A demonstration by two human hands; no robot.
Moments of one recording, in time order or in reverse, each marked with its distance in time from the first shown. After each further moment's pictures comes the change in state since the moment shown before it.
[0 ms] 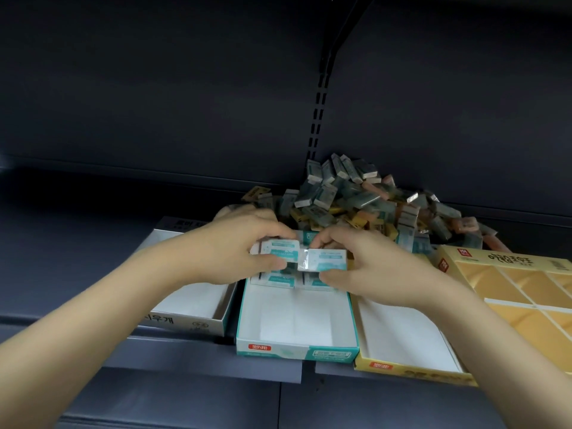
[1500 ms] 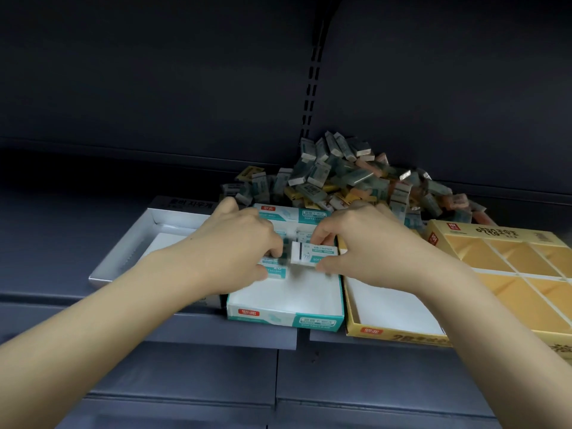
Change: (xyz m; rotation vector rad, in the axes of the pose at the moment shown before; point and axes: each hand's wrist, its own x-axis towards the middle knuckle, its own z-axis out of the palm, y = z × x) left_hand -0.009 0.016 0.025 0.467 -0.055 0.024; right_hand -0.012 -0.020 -0.001 -0.495 0.040 0.022
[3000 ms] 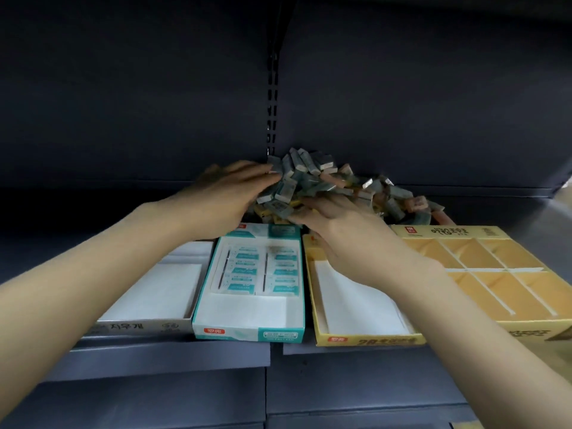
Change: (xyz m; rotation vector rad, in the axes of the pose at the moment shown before) left_hand 0.057 -0.029 -0.035 -0.059 0.174 0.023; right_hand -0.003 0.033 0.007 -0.169 0.284 -0.026
